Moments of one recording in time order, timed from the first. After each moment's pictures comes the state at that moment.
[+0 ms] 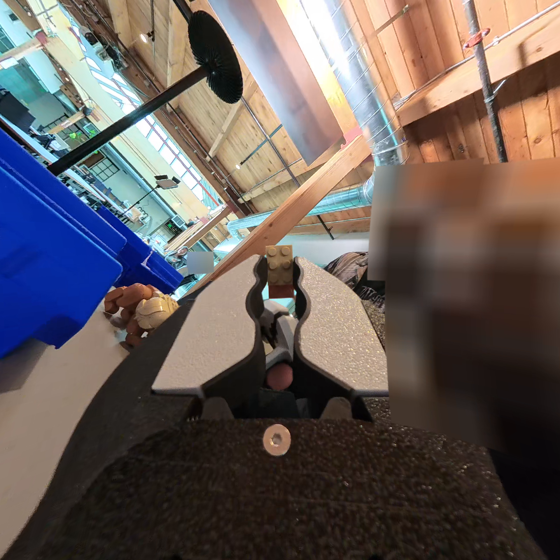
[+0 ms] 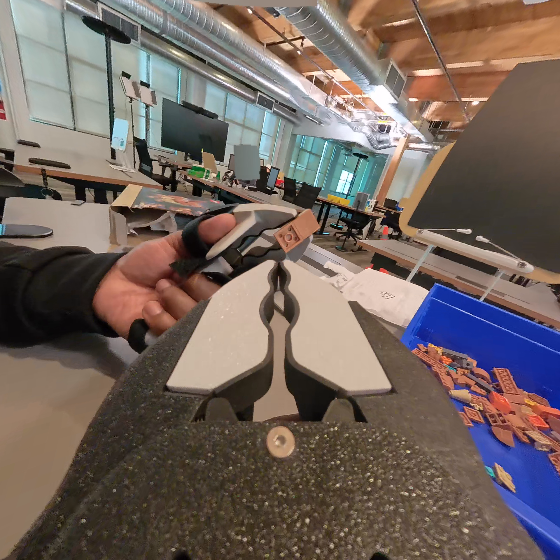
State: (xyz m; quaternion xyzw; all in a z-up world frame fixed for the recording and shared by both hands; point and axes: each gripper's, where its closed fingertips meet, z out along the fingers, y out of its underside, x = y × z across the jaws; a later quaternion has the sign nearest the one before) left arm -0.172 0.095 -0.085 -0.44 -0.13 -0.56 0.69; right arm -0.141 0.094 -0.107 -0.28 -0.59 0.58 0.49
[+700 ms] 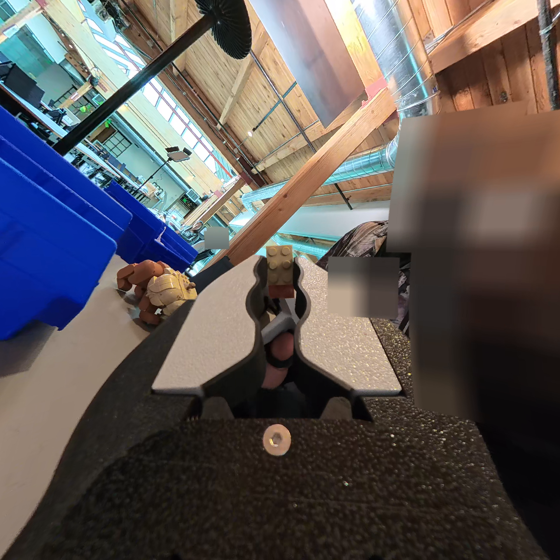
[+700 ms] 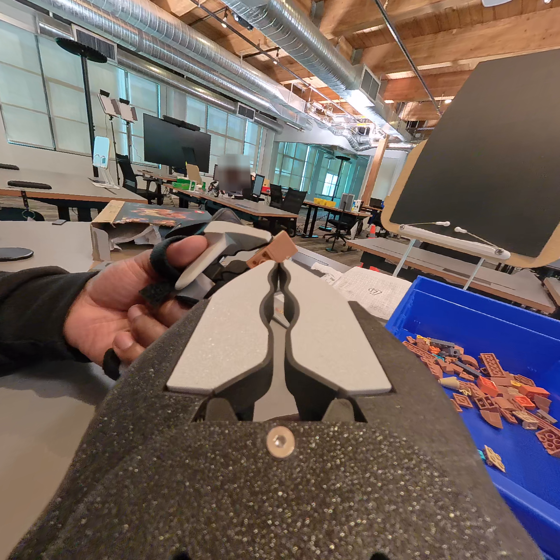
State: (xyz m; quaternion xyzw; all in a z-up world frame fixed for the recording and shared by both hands) left arm -0.149 0.106 -0.095 -0.49 -0.11 -0.54 0.68; right arm -0.142 0.112 -0.102 -0.31 -0.56 0.59 0.49
